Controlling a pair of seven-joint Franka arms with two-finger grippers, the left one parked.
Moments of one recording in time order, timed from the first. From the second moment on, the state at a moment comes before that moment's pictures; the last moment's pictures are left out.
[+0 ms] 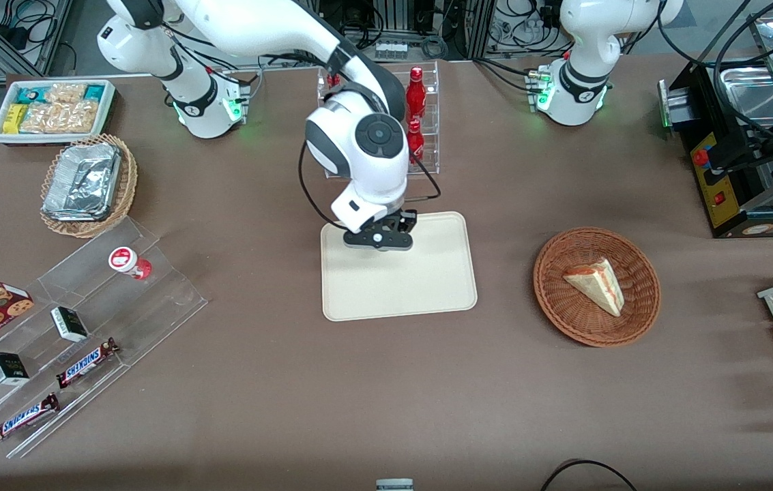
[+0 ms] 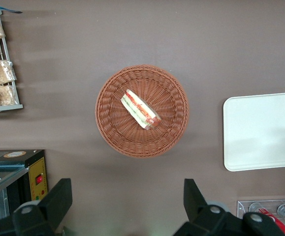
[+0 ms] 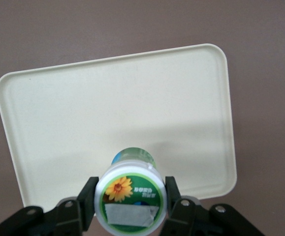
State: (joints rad) arm 0.90 0.58 -0.11 -1.45 0.03 2.02 0.90
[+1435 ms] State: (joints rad) arm 0.95 0.73 -0.11 -1.50 0.04 2.23 0.98
